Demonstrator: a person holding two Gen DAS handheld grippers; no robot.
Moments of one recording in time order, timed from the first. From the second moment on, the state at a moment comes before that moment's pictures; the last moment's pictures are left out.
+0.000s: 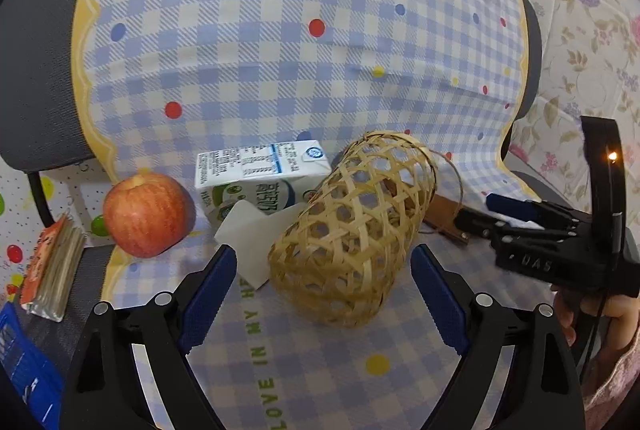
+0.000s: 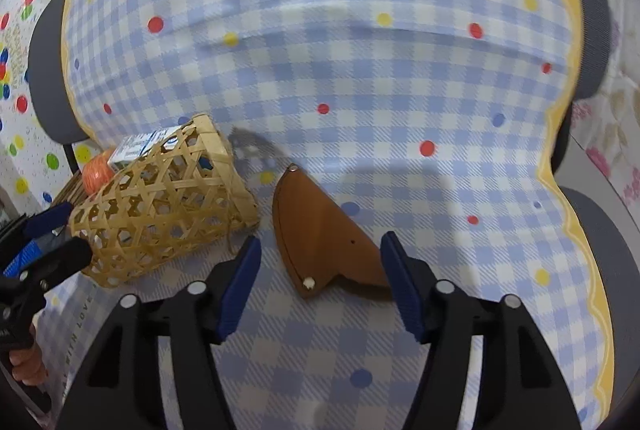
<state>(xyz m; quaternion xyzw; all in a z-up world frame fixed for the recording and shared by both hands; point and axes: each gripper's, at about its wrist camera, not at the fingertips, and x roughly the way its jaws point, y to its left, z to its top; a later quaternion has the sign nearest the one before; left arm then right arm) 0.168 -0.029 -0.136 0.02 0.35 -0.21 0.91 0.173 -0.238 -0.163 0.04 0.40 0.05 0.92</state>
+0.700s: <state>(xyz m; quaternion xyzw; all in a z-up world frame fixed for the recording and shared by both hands) 0.159 -0.048 -0.140 0.07 0.35 -0.20 0.91 0.157 -0.242 -0.160 0.05 0.42 0.05 0.90</state>
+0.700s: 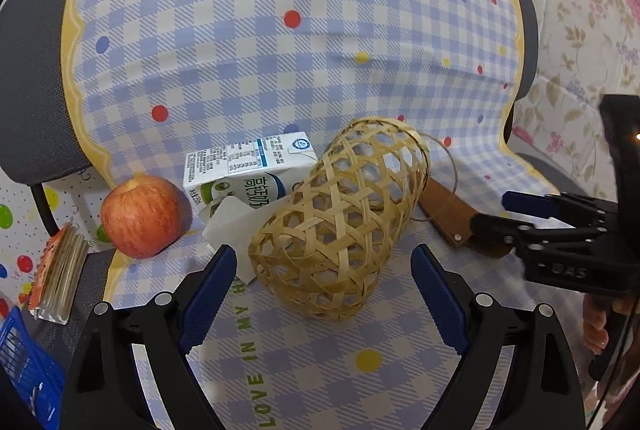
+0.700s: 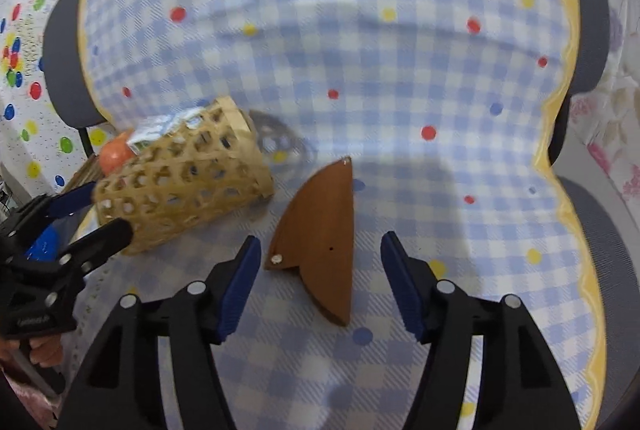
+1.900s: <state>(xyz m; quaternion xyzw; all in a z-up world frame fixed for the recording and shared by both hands) 0.174 -0.082 -0.152 0.06 0.37 -0.25 0.89 0.072 -0.249 -0.116 0.08 0.37 0.02 0.93</state>
